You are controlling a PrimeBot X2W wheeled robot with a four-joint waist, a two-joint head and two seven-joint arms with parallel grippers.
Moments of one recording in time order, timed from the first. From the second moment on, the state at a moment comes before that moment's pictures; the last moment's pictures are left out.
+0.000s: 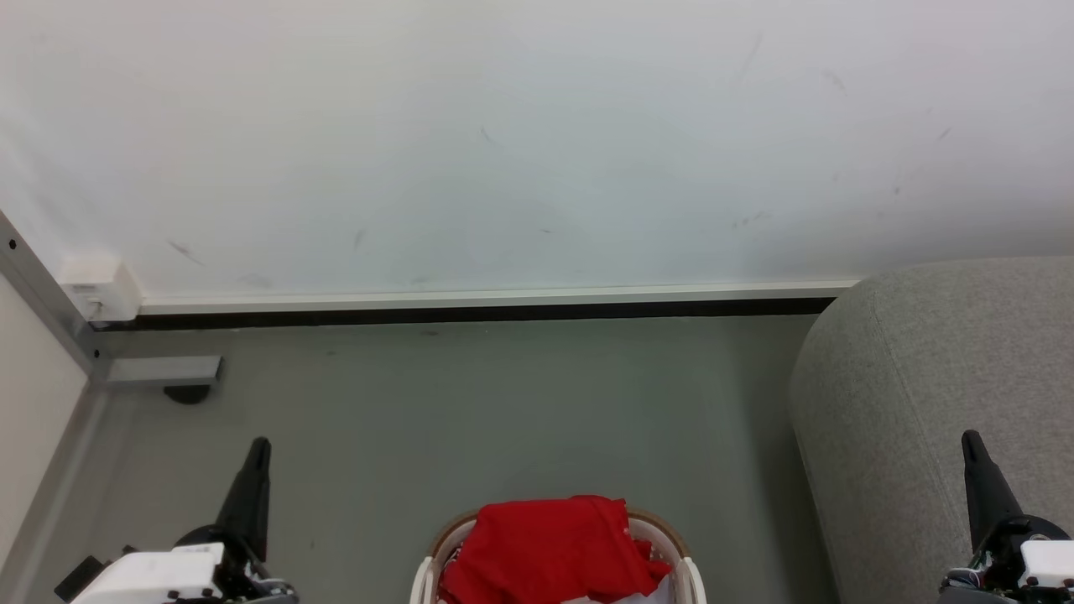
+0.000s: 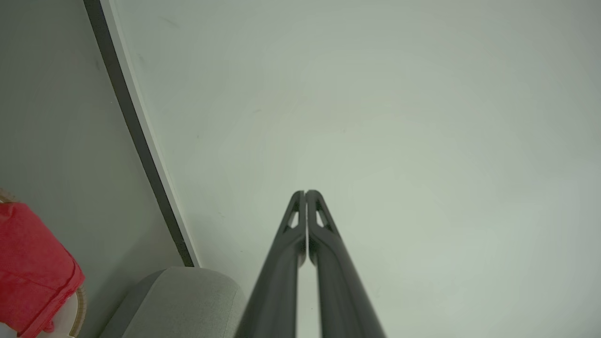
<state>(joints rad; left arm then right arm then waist) -0.10 0.05 0.12 0.18 -1.61 -0.07 0.11 -0.12 -0.30 0.22 0.19 1.90 0.13 -0.15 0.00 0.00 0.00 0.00</state>
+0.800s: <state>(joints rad) -0.07 0.04 0.07 0.22 -1.48 -0.07 0.05 -0.07 -0.25 0.17 0.19 1.64 0.13 -0.17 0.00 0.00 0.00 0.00</state>
